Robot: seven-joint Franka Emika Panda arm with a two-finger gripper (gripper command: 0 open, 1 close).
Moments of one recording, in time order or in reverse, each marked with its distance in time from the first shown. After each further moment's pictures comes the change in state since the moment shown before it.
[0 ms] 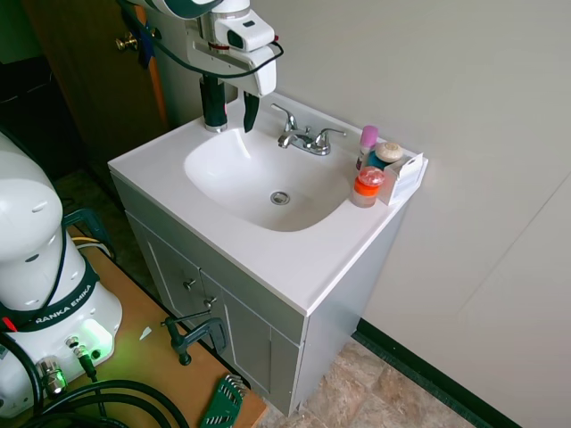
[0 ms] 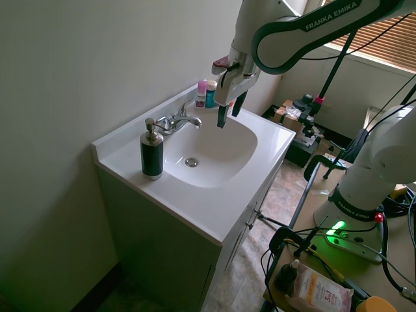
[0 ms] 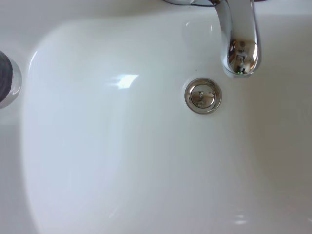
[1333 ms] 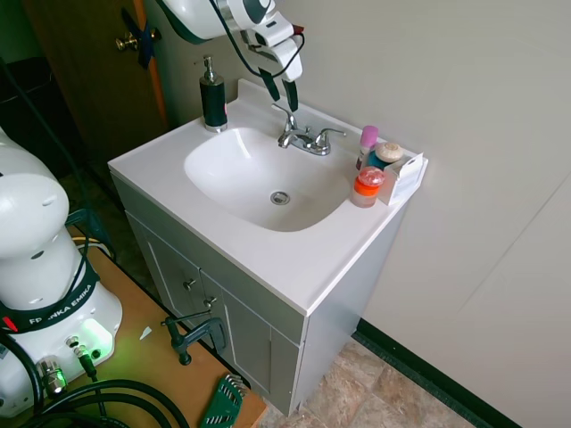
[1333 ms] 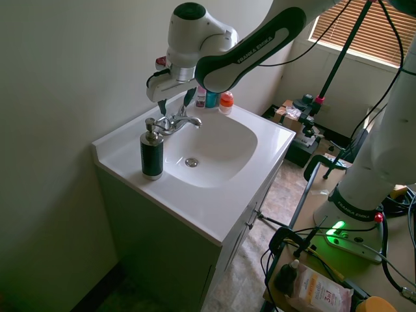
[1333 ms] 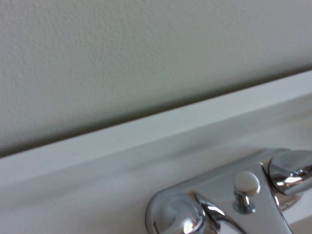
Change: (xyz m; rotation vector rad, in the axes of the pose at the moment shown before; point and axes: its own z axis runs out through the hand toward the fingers) arm 0.073 -0.165 0.062 0.050 0.320 0.292
